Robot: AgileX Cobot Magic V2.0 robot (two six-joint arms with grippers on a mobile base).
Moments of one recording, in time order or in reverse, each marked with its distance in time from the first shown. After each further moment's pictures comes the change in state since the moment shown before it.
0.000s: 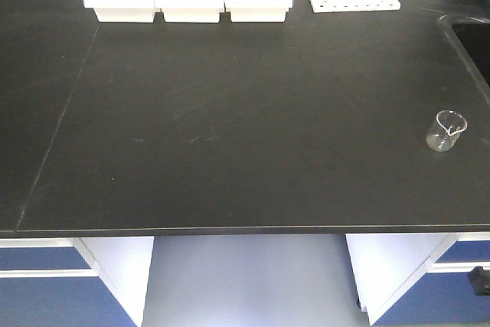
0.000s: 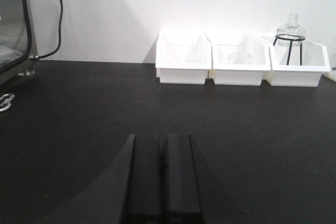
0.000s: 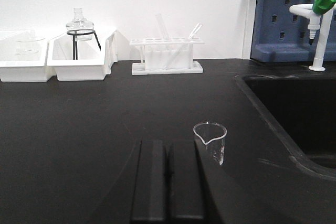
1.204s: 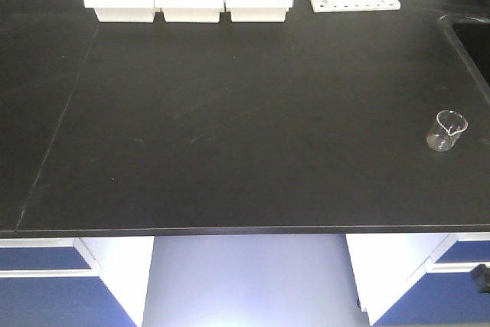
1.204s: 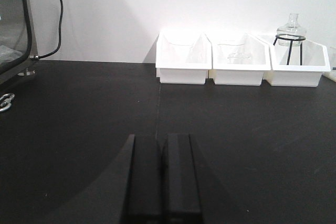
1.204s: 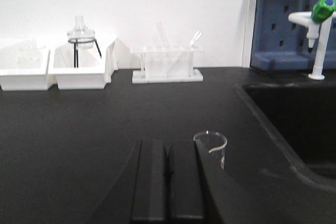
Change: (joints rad) left arm 0.000 0.000 0.000 0.000 0.000 0.000; right arm 0.000 0.000 0.000 -0.001 -0.047 0.000
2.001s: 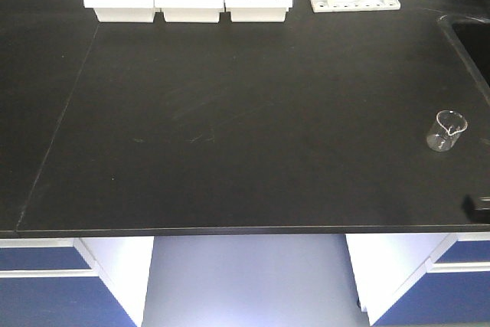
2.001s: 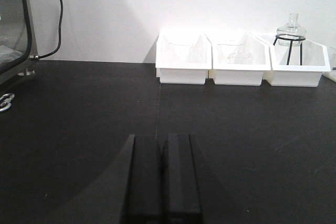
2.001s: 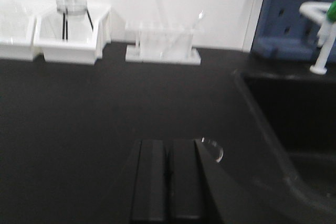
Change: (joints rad) left arm 0.000 0.000 0.000 0.000 0.000 0.000; right arm 0.000 0.585 -0.200 -0.052 -0.186 -0.041
